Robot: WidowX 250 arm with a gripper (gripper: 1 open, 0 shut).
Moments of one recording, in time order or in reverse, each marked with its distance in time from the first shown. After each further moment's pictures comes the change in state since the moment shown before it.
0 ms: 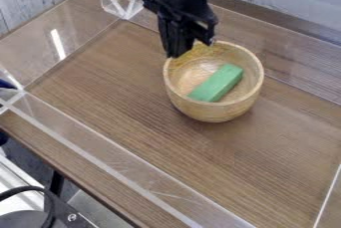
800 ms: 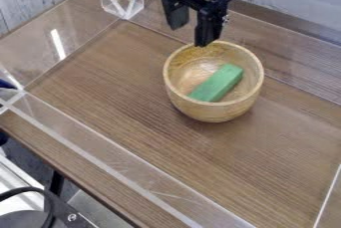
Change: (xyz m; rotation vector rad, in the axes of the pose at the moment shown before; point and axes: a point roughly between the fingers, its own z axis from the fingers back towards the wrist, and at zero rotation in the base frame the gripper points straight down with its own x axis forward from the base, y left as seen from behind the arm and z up) arm 0.030 0.006 0.002 -0.043 -0.008 -0.035
